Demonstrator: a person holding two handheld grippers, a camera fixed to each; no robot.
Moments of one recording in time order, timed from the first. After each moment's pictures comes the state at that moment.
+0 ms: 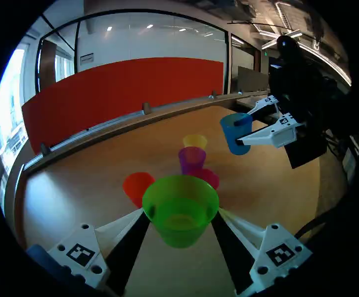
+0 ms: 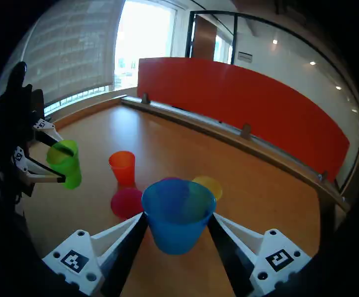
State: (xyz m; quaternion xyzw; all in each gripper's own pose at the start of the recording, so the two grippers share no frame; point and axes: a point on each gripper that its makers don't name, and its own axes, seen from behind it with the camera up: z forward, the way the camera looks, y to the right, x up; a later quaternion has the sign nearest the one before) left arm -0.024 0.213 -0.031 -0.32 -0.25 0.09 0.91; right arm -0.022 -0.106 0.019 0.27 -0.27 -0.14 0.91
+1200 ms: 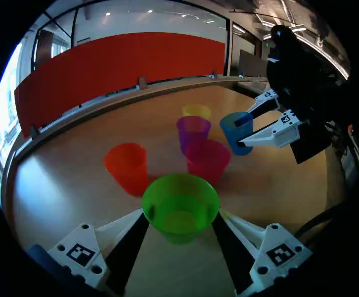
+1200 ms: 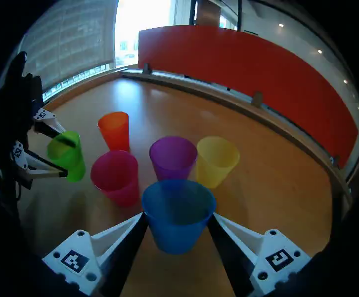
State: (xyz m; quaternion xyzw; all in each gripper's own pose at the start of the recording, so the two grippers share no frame) left arm -0.104 0.226 -0.014 -0.32 -0.30 0.10 0.89; right arm -0.112 -0.101 0.022 0.28 -0.35 -0.15 0.88
